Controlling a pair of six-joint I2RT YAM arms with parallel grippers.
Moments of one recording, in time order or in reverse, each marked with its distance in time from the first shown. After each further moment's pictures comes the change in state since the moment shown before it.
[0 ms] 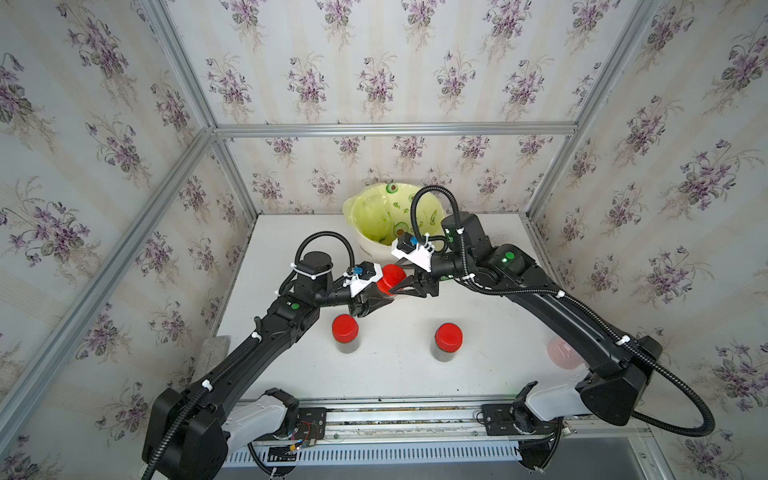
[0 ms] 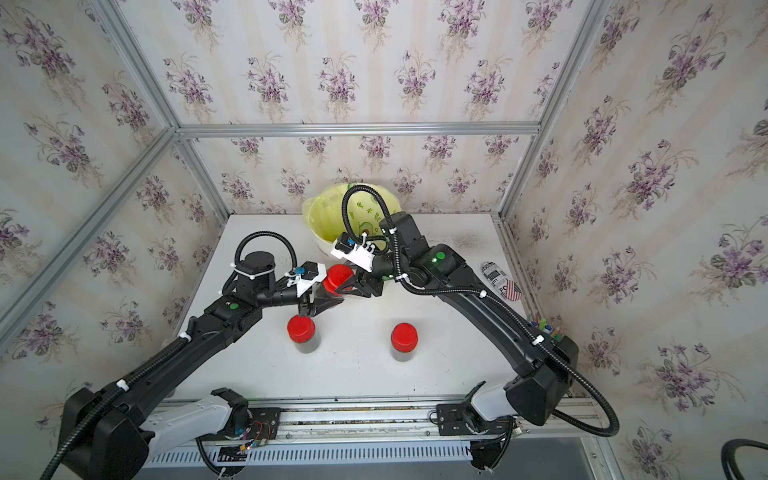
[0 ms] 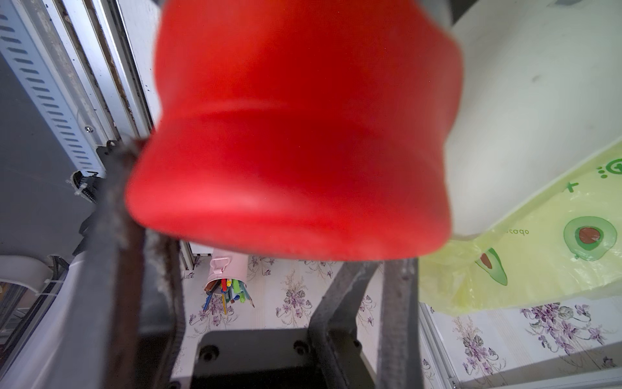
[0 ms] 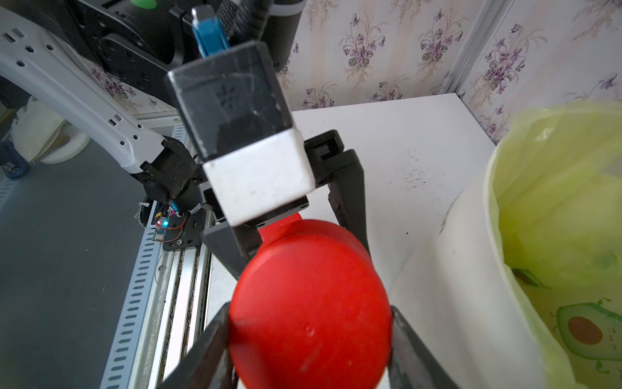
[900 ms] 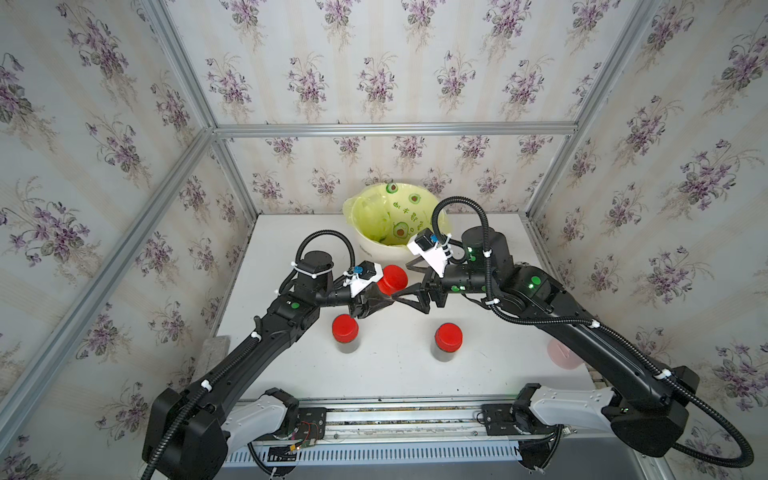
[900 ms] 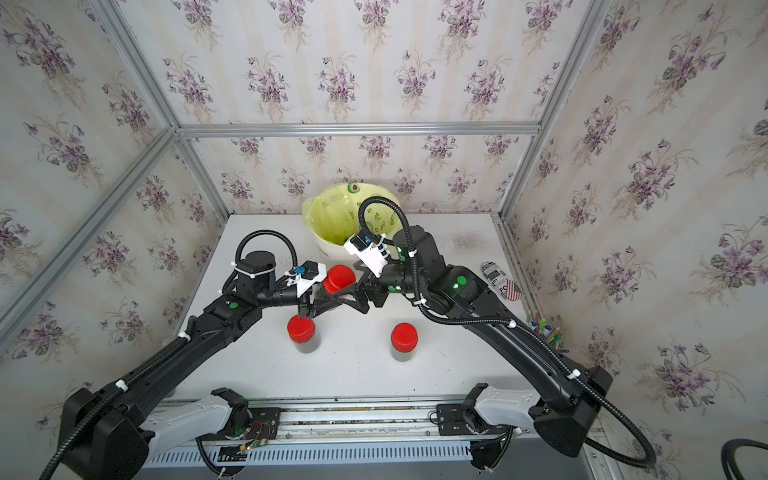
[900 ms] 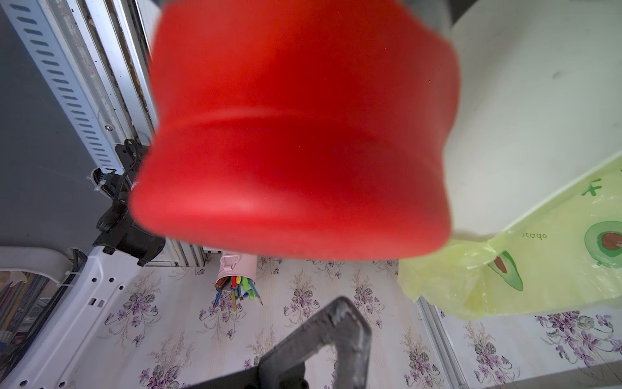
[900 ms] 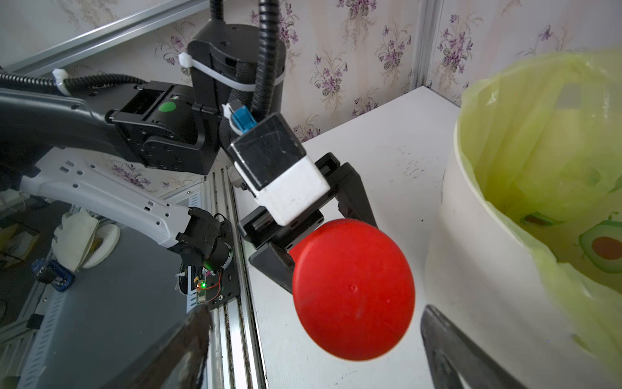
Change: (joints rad) left arm -0.002 0.002 0.013 -0.031 0.021 -0.013; right arm 0.073 -0.203 -0.158 0.139 0.156 0.502
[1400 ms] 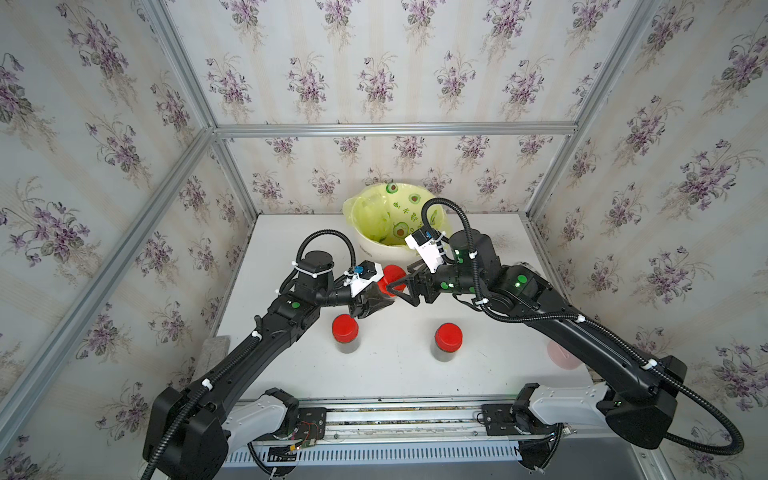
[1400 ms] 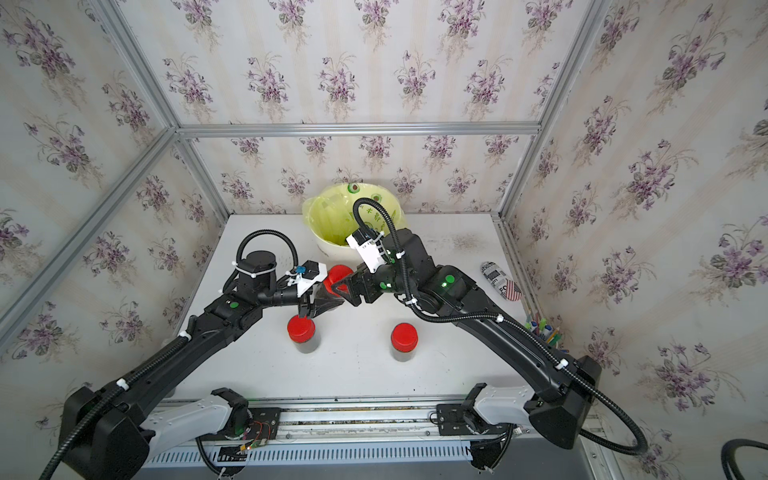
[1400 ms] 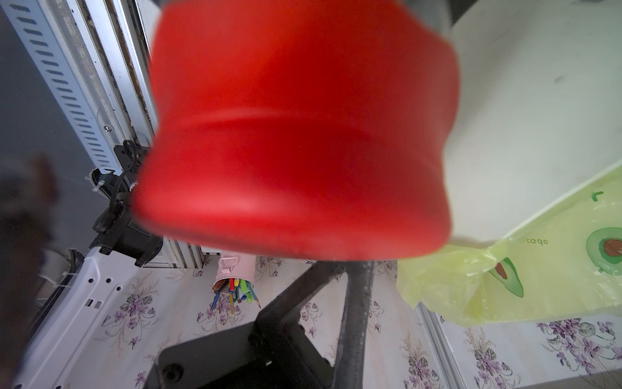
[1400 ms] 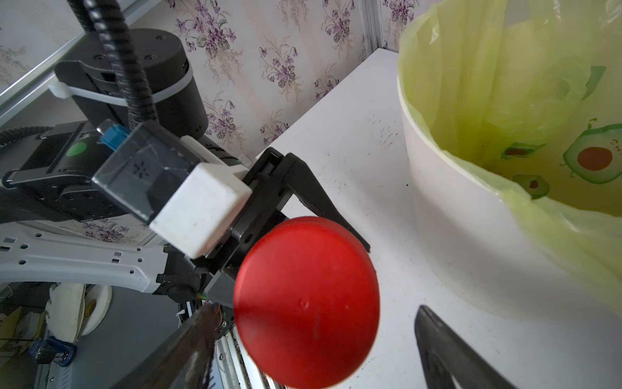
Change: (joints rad) left arm 0.000 0.007 0.002 -0.008 -0.006 0.000; right arm 0.031 0.052 -0.001 0.002 0.132 0.194
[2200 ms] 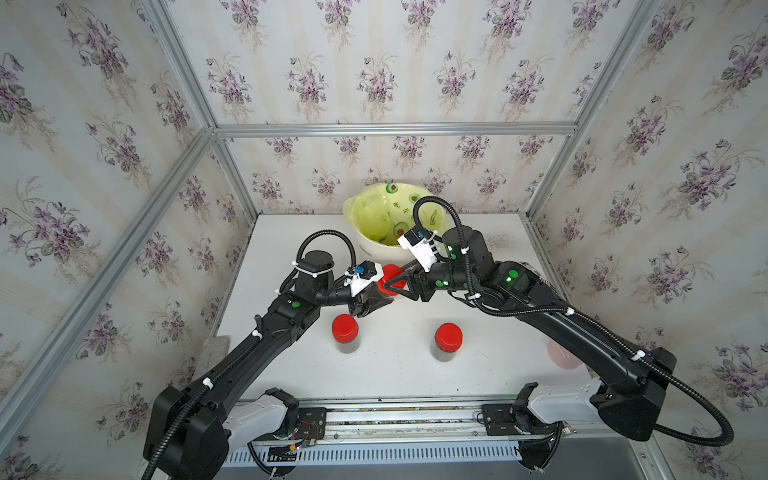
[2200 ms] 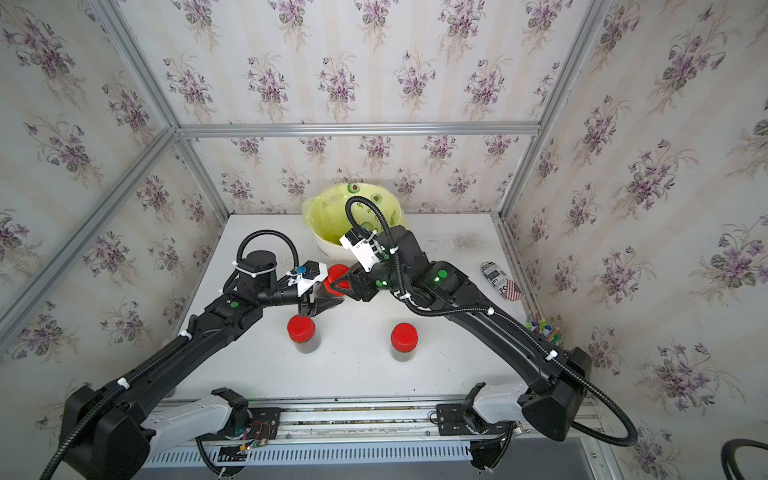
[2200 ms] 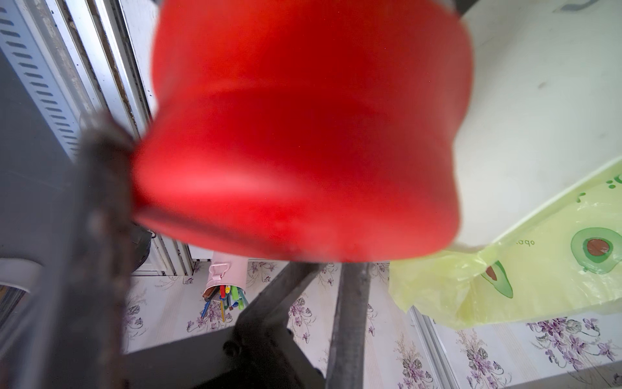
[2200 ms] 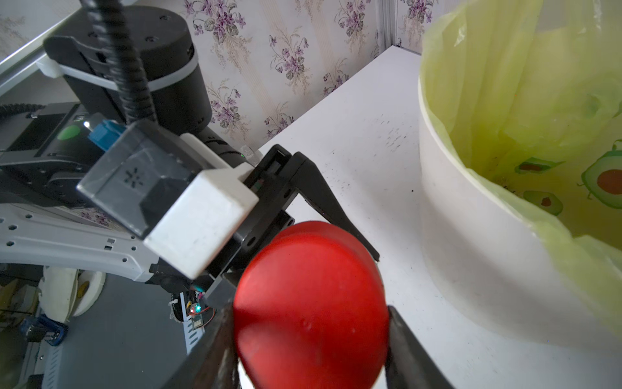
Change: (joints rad) left arm 0.001 0.003 0.000 0.000 -0.019 0.026; right arm -0.001 0.045 0.023 0.001 -0.050 -0.129
